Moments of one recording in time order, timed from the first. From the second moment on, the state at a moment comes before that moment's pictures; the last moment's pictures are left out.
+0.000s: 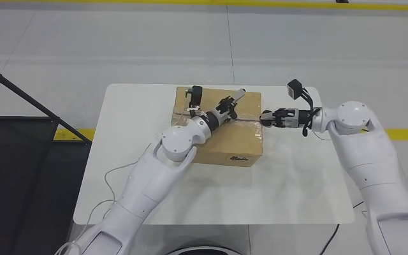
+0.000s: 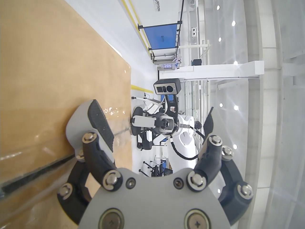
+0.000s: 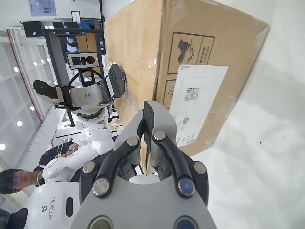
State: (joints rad) left arm 0.82 -1.49 -1.02 -1.35 -0.15 0.13 -0.31; right arm -0.47 -1.05 1.00 -0.85 0.32 -0.14 1.27
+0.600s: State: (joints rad) left arm 0.76 -1.53 -0.93 -1.27 -0.16 0.11 -0.26; right arm -0.48 -1.05 1.01 -0.77 0.38 -0.20 1.30
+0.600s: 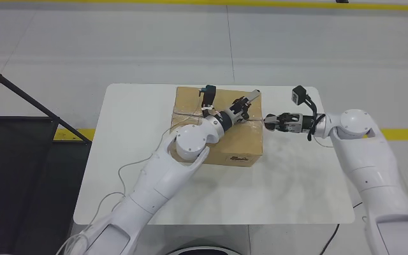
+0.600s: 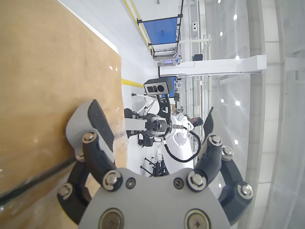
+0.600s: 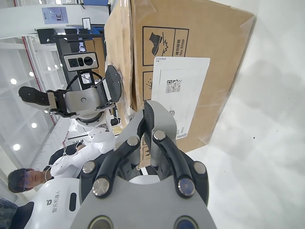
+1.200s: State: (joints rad) left arm 0.76 -1.56 -0.93 -1.26 -0.15 0.10 -0.25; right arm -0.47 -1.08 1.01 -0.67 0.46 -0.28 1.32
